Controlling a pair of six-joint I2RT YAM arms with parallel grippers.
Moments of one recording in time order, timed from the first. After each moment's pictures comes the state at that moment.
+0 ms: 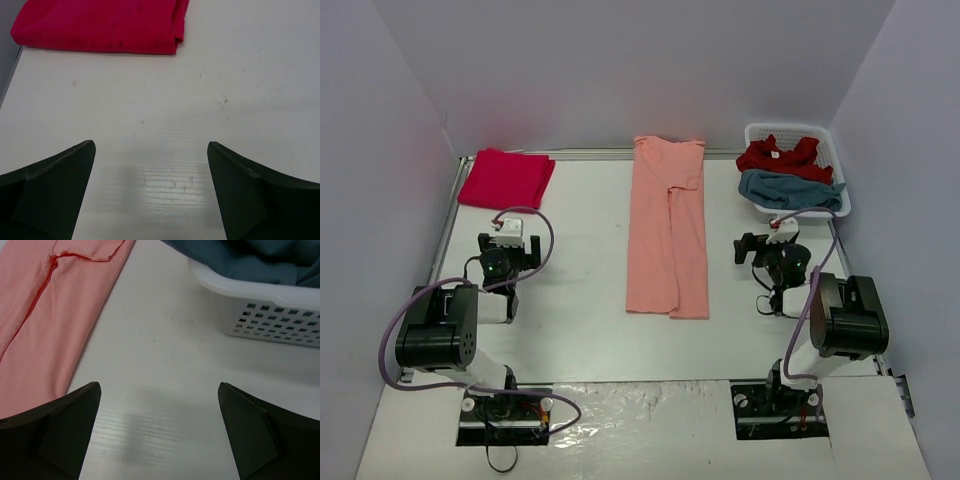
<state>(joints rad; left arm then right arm) 0.03 1.53 0.36 0.94 0.00 0.12 -0.13 1.59 0.31 1.04 -0.31 0.03</state>
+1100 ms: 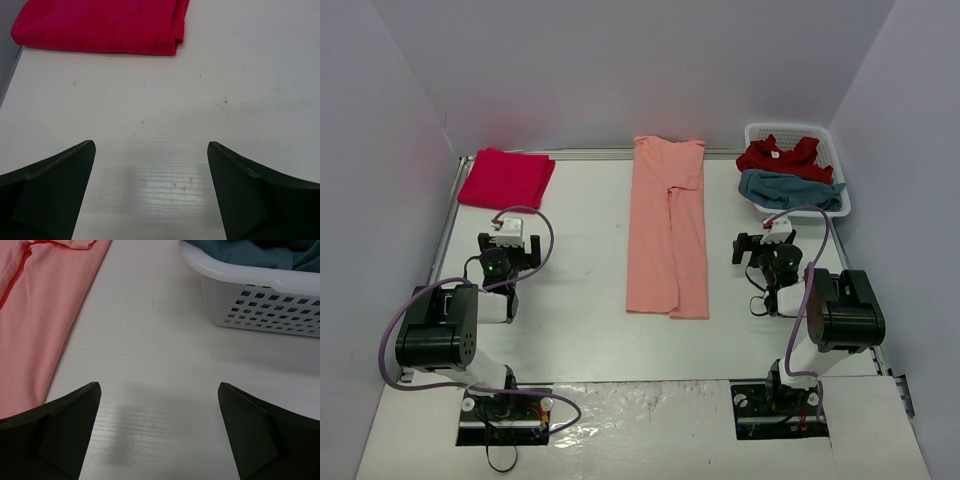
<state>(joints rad) 0.03 1.53 0.36 0.94 0.00 0.11 -0.06 1.63 0.32 1.06 -0.15 -0.01</state>
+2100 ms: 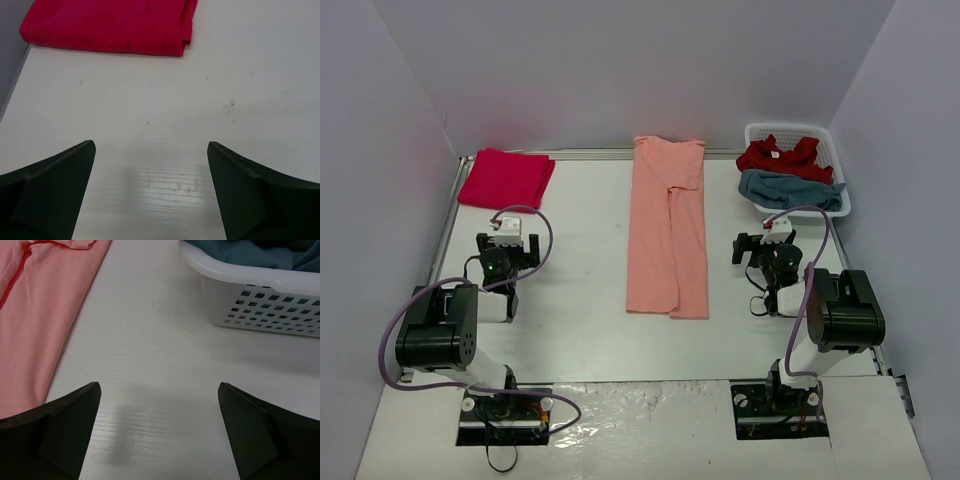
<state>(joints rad) 0.03 1.53 0.36 0.94 -0.03 0.11 -0.06 1.63 0.32 1.06 -0.15 -0.01</state>
